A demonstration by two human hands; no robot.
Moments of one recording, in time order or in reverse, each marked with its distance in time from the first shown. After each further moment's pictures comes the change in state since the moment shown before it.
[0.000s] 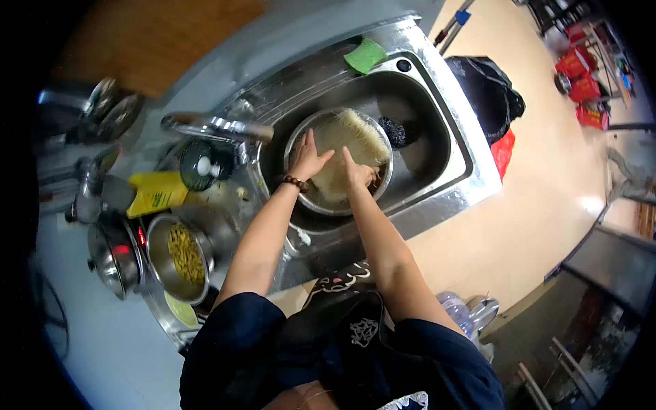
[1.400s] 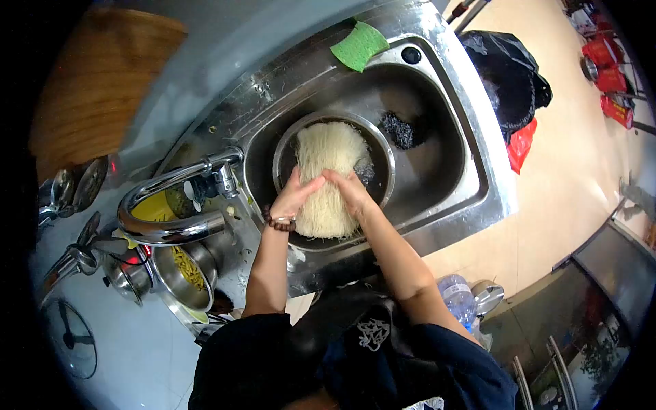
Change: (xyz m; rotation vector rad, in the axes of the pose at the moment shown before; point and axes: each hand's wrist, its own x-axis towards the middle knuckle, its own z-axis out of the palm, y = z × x) left_hand -0.033 0.008 -0.010 -1.036 -0.262 -0.451; right_hand -0.036 -0.041 -0.044 0.326 -0.902 0.217
